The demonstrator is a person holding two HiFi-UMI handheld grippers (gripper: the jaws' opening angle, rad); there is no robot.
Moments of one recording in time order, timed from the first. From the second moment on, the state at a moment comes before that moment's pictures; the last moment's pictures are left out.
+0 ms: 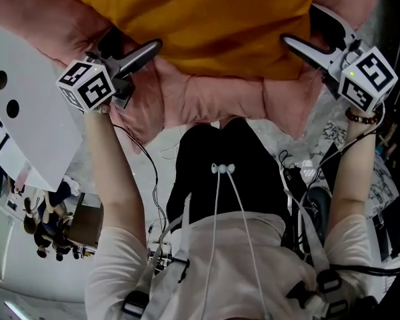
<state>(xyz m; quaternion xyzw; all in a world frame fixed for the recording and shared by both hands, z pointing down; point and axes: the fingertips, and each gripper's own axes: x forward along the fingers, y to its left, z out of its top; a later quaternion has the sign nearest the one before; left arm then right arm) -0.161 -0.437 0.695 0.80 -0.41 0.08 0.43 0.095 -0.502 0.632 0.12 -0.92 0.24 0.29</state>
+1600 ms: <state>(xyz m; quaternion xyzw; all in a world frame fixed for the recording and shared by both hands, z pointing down) -0.120 -0.480 0.685 0.81 -0.38 -0.06 0.43 0.038 -0.493 0.656 0.05 -0.92 0.25 0.28</state>
